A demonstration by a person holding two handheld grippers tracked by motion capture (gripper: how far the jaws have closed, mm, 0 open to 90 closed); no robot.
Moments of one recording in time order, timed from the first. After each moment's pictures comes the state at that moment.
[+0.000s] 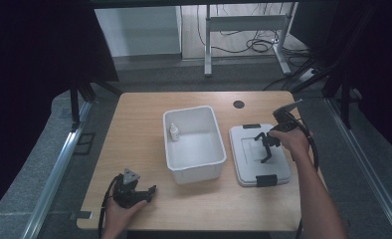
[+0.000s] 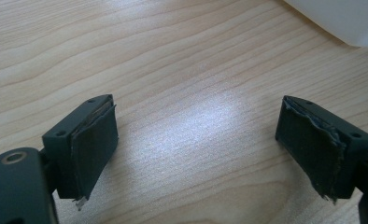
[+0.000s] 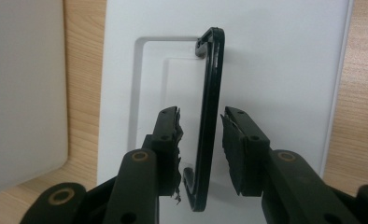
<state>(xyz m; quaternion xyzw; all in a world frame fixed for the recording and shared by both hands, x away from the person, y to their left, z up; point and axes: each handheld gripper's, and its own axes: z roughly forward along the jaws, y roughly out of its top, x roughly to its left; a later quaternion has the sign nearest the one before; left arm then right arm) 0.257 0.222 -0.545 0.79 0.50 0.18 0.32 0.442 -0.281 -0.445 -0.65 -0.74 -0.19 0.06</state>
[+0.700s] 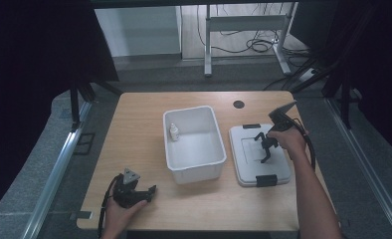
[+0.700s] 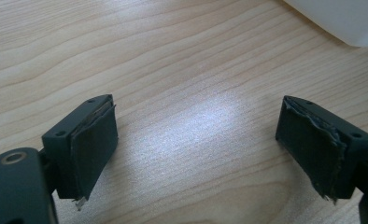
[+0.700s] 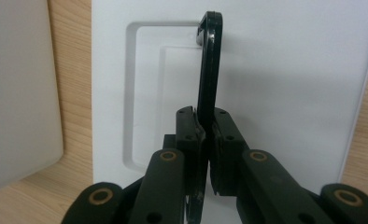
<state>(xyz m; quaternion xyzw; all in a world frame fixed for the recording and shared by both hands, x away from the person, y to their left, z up) 0.257 0.222 -0.545 0.79 0.49 0.18 0.32 0.452 -0.276 -0.457 -0.65 -0.74 -0.16 0.09</state>
